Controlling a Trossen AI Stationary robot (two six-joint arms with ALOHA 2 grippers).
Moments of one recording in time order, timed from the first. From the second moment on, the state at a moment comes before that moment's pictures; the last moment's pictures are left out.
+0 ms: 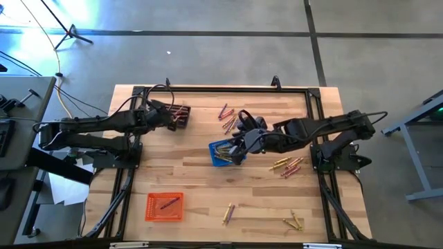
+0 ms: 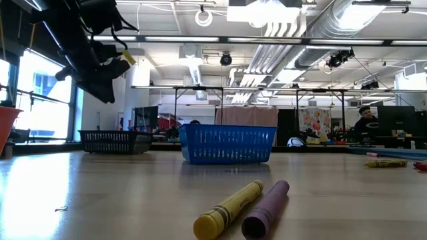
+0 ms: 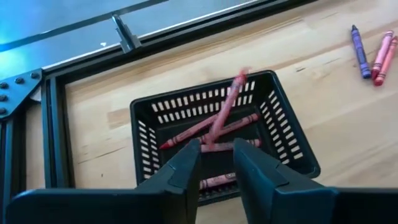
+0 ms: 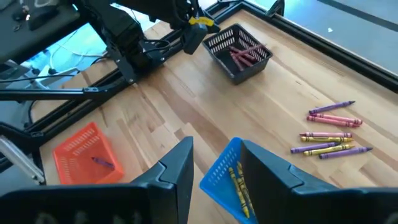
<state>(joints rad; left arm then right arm) 0.30 0.95 0.62 -0.68 -0.63 -0.70 0.26 1.61 1.72 -0.86 0.51 0.75</state>
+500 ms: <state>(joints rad) 0.24 0.94 0.64 -0.34 -0.16 -0.77 0.27 1.65 1.72 -1.15 0.62 0.94</state>
